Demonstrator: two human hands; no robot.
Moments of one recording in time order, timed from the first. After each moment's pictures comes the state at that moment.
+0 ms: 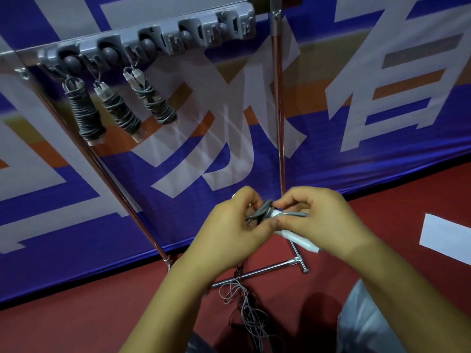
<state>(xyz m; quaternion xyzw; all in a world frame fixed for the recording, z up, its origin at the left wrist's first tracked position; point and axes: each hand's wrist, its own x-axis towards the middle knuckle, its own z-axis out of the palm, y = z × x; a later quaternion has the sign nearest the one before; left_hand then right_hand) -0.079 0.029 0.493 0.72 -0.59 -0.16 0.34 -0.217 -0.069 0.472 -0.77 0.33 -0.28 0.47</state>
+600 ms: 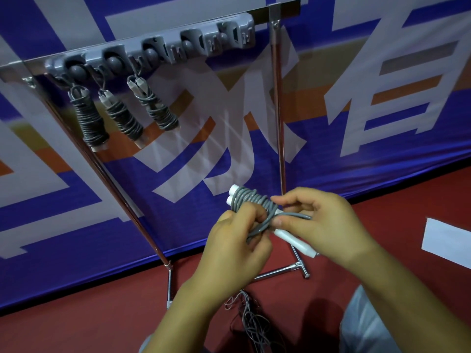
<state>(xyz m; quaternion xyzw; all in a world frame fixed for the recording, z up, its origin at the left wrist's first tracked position) -0.086 0.042 0.467 0.67 -0.63 -0.01 0.40 -0.221 -0.059 0.479 -0.72 0.28 -0.34 0.54</state>
